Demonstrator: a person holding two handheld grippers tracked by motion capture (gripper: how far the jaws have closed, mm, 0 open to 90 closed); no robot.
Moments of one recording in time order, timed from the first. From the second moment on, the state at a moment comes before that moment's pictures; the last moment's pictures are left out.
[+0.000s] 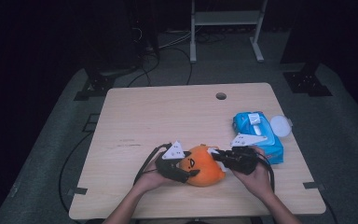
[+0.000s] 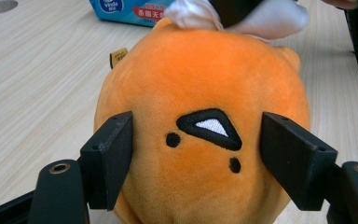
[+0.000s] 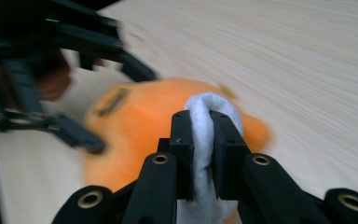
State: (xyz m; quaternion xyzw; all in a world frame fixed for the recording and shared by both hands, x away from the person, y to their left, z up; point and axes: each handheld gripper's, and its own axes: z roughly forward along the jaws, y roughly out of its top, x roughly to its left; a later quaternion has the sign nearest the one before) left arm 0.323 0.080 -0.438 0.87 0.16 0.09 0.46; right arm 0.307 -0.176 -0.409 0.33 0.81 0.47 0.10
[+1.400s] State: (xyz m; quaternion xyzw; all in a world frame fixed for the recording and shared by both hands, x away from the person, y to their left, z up) left arm 0.319 0.073 -0.422 0.85 0.12 0.17 0.48; right arm 0.301 -0.180 -0.397 0.32 0.80 0.49 0.14
